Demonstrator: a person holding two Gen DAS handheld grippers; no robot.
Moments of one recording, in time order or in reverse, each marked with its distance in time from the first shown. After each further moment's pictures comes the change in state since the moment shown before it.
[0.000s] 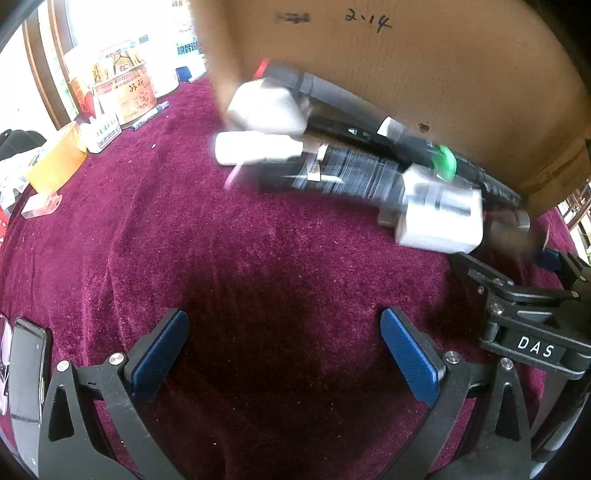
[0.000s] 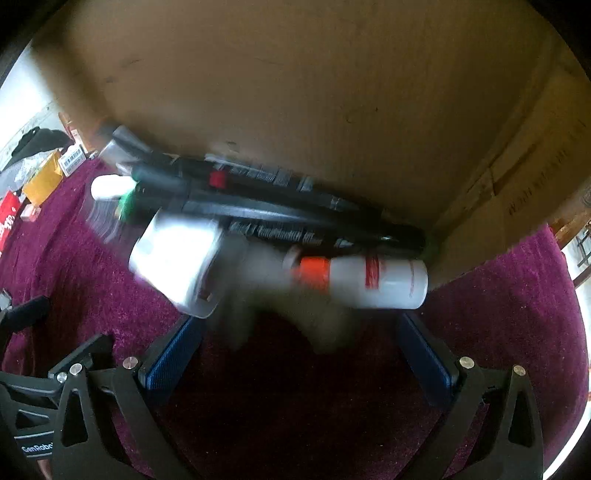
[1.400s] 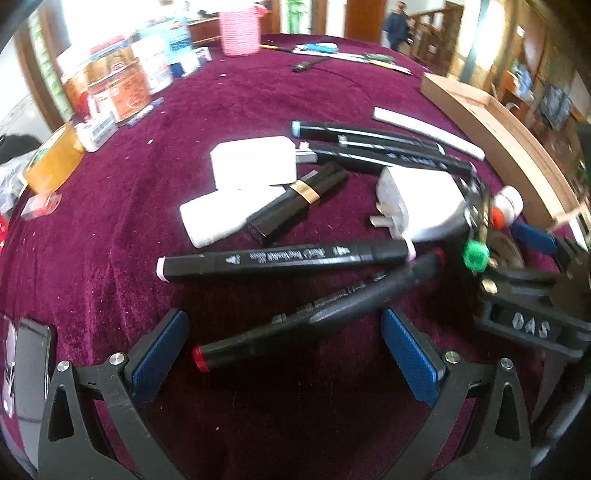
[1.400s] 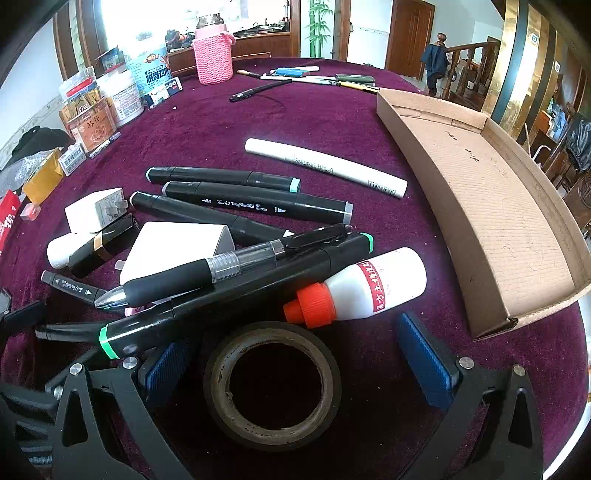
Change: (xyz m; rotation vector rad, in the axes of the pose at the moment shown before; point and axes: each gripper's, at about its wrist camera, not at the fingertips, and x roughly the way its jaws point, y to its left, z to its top) left arm -0.006 0.001 -0.008 0.049 0.035 -0.020; right arm 0.001 0.003 0.004 0.001 -0.001 0.008
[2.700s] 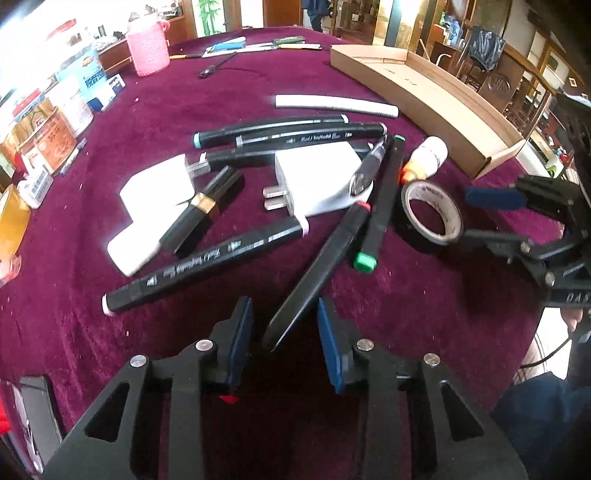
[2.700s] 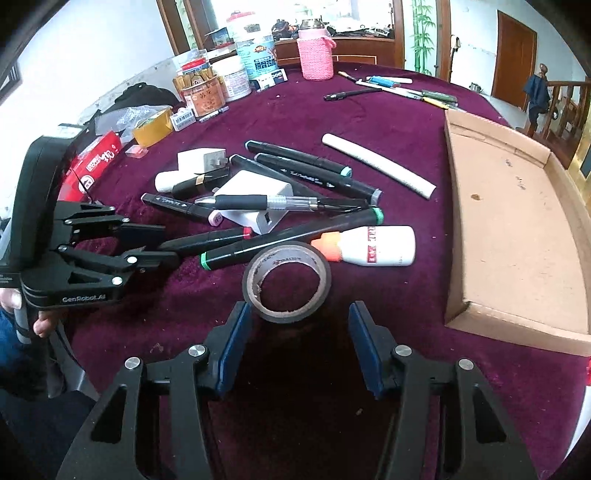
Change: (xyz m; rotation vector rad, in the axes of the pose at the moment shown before) left arm -0.015 -0.038 0.004 0.251 0.037 -0.140; right arm -0.045 -0.043 -0.031 -0.266 0.016 0.357
